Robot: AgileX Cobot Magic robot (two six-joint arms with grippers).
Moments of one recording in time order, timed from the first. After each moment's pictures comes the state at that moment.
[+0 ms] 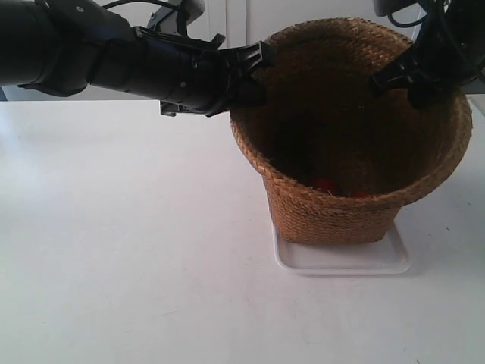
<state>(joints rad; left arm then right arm) -0.48 1.70 -1.35 -1.04 0.40 0.42 0.10 1.63 -1.51 -0.21 1.07 -0.05</state>
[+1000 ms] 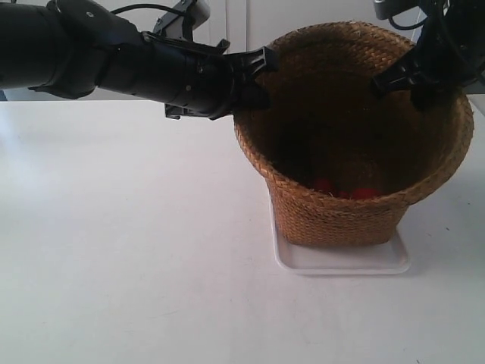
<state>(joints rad) -0.48 1.73 -1.37 -1.04 0.41 0.42 0.10 1.64 -1.51 -0.23 1.07 -0.03</state>
